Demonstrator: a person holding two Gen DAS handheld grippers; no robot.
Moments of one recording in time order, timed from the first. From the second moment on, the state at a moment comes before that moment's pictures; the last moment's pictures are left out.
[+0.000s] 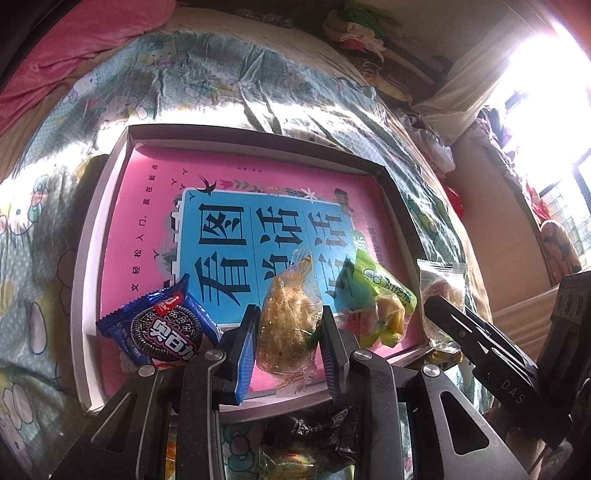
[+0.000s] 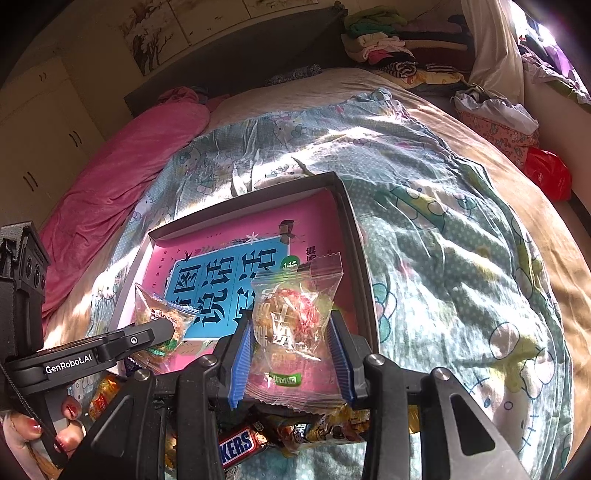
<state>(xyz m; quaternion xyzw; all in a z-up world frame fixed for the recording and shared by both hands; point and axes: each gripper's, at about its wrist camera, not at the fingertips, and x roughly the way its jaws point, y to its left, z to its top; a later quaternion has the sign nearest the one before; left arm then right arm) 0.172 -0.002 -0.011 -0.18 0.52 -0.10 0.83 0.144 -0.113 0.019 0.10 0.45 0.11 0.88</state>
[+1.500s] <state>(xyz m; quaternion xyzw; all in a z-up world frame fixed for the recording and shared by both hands) 0.179 -0.003 -0.024 -0.20 0.52 -0.10 0.82 0.149 -0.114 0.002 0.10 0.46 0.09 0.88</state>
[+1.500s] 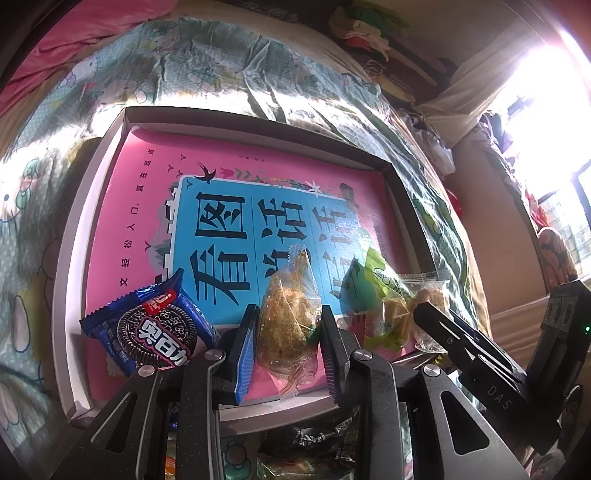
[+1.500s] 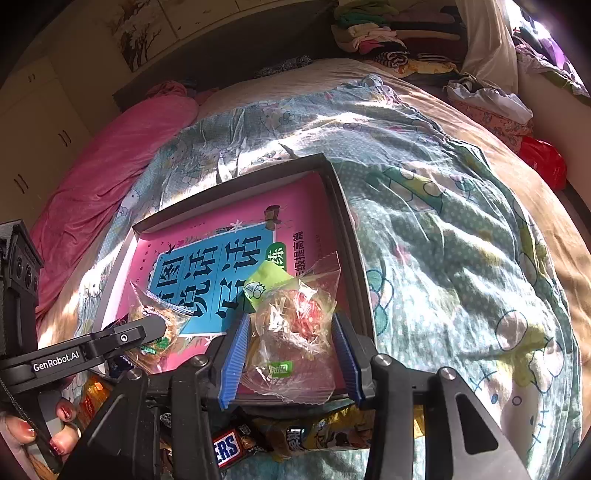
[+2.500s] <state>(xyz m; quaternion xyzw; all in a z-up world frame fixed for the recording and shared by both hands) 0.170 0.009 -0.015 -0.20 0.52 -0.08 0.82 0.133 -0.115 0.012 0.11 0.46 0.09 0.88</state>
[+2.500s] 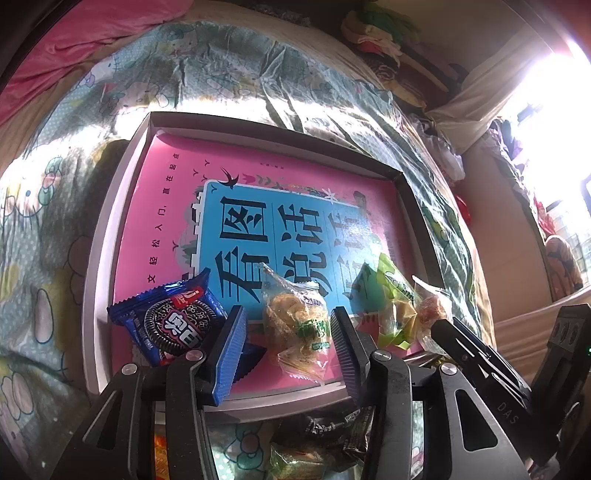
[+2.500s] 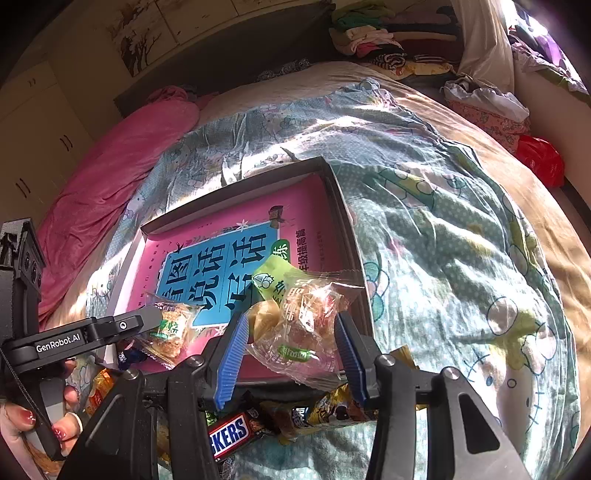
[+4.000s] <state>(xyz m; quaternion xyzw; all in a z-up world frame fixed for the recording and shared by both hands) 0.143 0.013 0.022 -0.19 0.50 -0.08 0.84 0.116 -0.094 0.027 0.11 0.46 0.13 0.87</state>
